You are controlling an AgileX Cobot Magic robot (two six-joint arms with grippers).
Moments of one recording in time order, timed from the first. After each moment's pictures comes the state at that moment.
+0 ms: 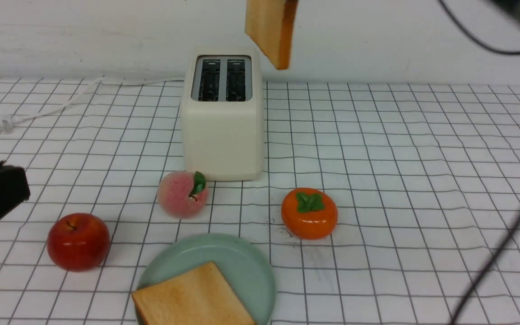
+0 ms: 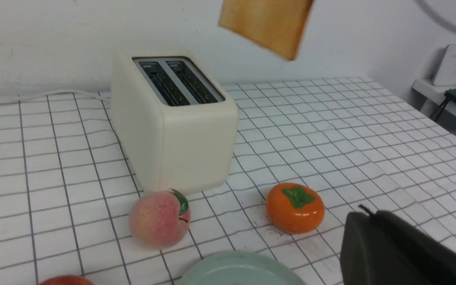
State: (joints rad) right arm 0.56 1.87 -2.20 0.01 0.88 0.07; left arm -0.31 0.49 -0.69 -0.39 0.49 0.17
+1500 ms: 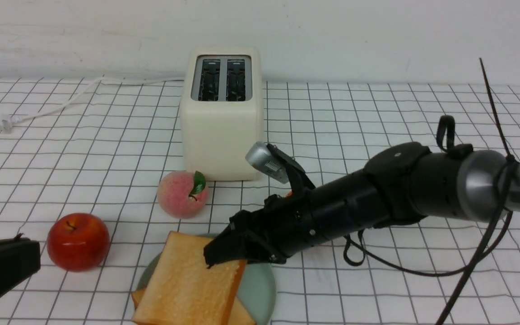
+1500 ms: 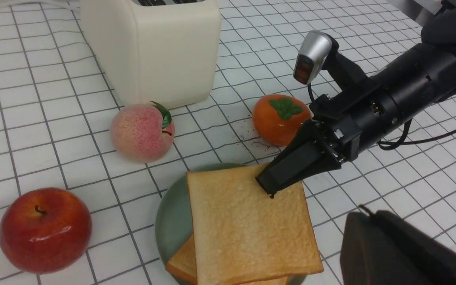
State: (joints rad) right arm 0.53 1.92 -1.20 1.40 0.76 -0.83; left arm -0.31 0.47 -0.69 -0.37 0.71 0.17
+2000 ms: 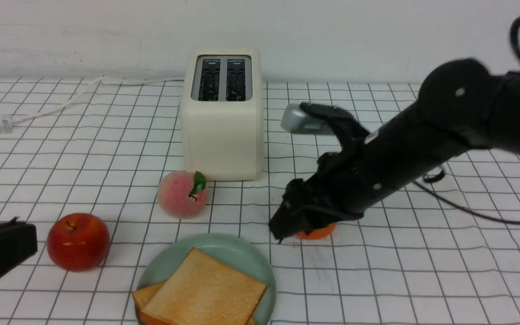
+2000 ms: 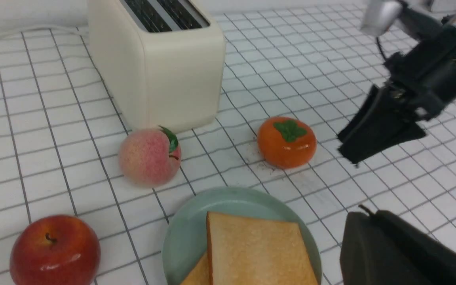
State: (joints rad) right arm 0.48 1.64 -1.34 0.61 0.93 -0.29; left arm -0.31 0.47 -0.69 -0.37 0.63 0.18
